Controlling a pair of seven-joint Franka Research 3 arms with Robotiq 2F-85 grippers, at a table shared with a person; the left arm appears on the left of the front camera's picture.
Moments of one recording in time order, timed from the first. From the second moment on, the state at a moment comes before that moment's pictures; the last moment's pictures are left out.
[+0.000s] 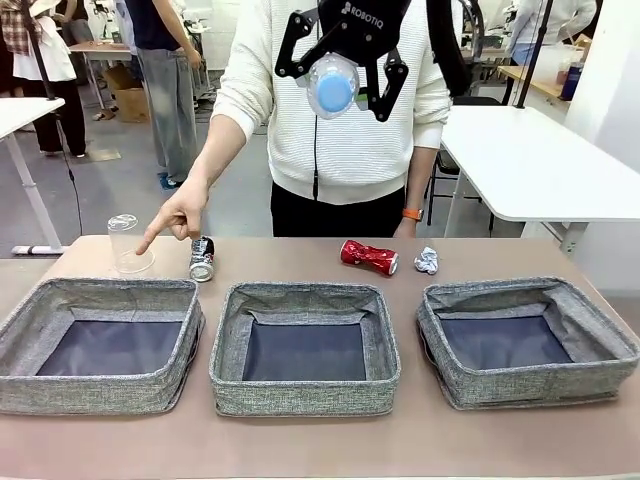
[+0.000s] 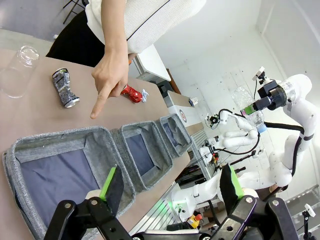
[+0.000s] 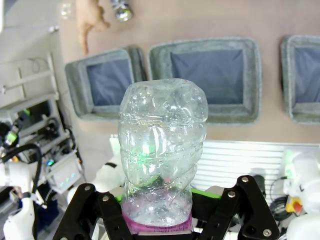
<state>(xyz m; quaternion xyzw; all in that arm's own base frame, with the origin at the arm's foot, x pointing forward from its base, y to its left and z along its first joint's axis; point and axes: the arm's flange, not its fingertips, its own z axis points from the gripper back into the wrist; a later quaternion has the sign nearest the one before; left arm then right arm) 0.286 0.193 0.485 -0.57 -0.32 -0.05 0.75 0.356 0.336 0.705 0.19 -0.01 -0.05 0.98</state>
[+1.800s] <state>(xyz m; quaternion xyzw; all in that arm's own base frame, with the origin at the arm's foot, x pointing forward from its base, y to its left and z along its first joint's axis) 0.286 0.193 0.486 -0.57 -0.32 -0.05 0.75 0.349 0.674 0.481 0.17 0.00 0.50 0.85</state>
